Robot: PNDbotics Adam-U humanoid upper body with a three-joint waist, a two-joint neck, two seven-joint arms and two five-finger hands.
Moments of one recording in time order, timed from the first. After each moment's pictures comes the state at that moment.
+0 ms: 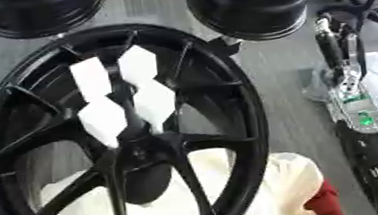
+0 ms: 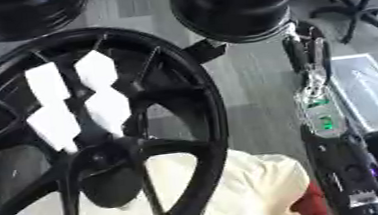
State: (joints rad) left arm -1.23 0.69 -0.37 -1.71 0.07 0.03 -0.63; right arm -0.45 -0.38 -0.39 -1.37 0.01 -0.01 -0.38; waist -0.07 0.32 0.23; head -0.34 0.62
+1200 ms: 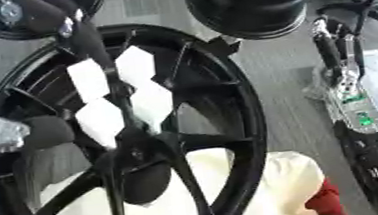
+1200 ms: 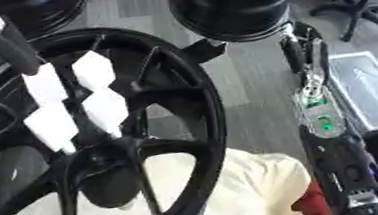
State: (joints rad) left arm -1.31 0.63 -0.58 -1.69 -0.08 -0.15 -0.91; right arm -0.45 -0.38 -0.39 -1.37 0.02 0.01 -0.37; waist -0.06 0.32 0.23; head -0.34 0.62
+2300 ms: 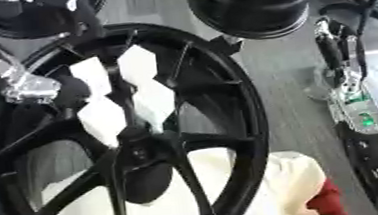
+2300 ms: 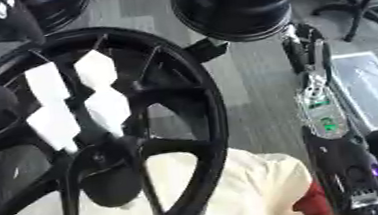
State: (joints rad) left arm -1.33 0.55 -0.55 -1.54 -0.24 -0.04 -0.91; right arm -0.45 -0.38 -0.38 -1.36 0.02 0.02 -0.37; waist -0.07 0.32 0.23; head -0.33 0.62
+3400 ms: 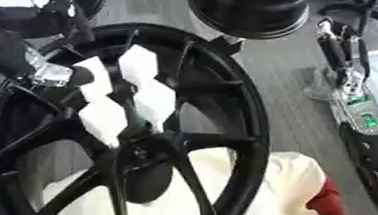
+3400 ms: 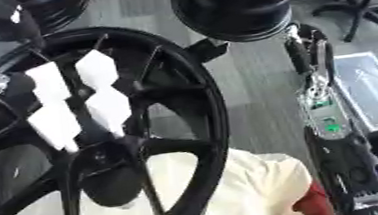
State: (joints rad) left arm -1.34 0.49 -0.54 -1.38 -0.37 -0.04 -0.91; right arm -0.45 -0.38 -0.38 -1.36 0.02 0.02 -0.37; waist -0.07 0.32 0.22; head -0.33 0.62
